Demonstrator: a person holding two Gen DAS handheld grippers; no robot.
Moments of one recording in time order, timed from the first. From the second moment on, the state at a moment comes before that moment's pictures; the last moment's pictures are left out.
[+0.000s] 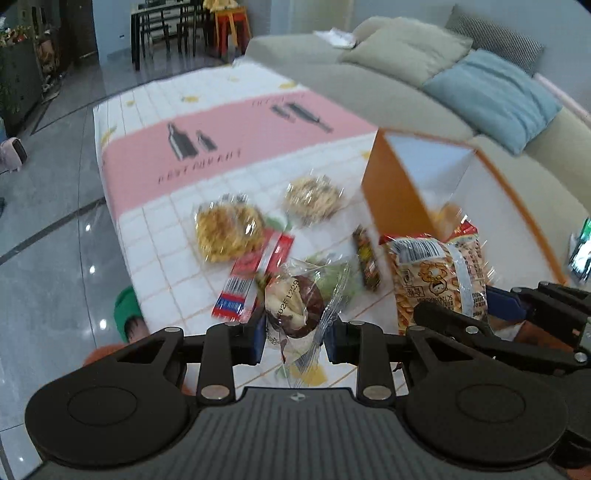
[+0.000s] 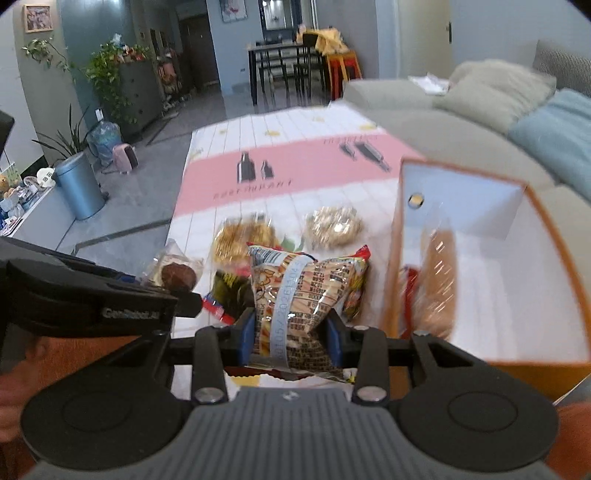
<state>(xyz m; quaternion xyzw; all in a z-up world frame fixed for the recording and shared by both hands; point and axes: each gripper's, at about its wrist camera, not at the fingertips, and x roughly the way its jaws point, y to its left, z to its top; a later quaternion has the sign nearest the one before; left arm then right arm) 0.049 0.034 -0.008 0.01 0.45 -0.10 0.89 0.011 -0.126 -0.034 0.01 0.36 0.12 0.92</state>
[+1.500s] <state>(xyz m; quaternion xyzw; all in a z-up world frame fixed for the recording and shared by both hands) 0.145 -0.190 -0.031 0.09 0.62 -0.22 0.74 0.100 -0.312 -0.075 0.03 0.54 0.10 0.83</state>
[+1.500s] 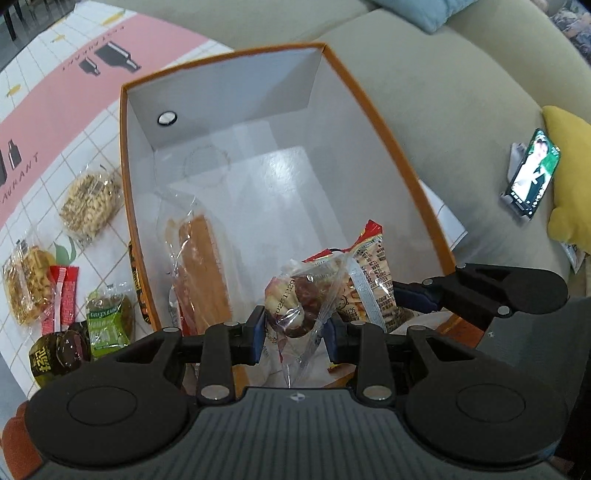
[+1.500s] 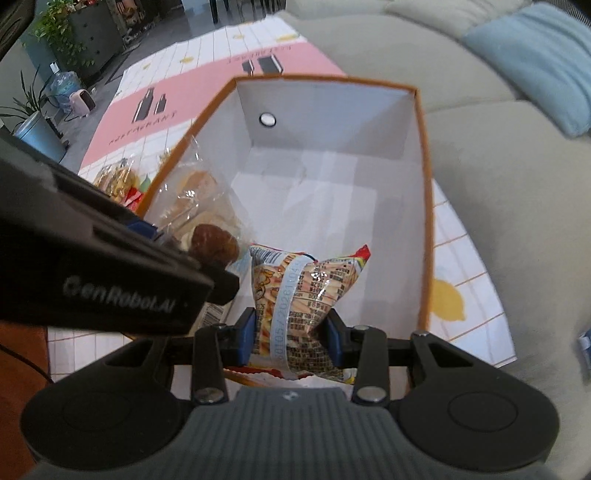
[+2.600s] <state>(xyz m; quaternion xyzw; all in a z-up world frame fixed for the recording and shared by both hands) 0.133 -0.175 -0.007 0.08 0.60 -0.22 0.77 0.108 -0.304 -0.072 0.05 0.58 0.05 0.81</state>
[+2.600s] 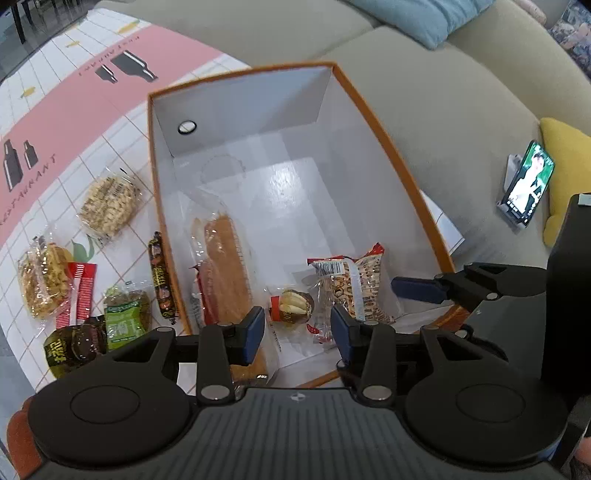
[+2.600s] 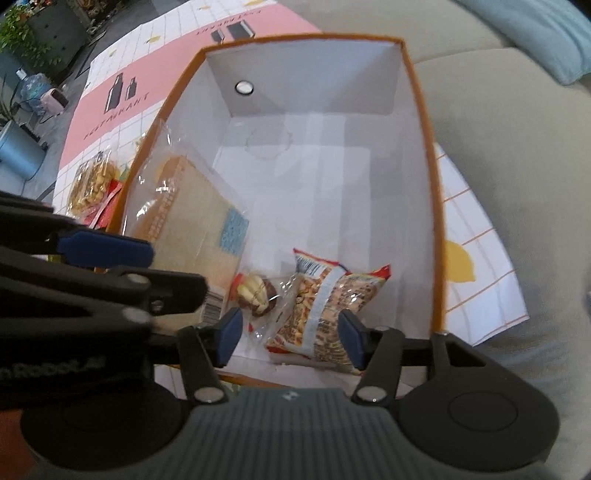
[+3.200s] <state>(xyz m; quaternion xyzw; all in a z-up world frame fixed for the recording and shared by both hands) 0.073 -0.091 0.062 0.05 0.45 -0.18 0.87 0.039 -0.249 0.012 0.07 0.37 0.00 0.92</state>
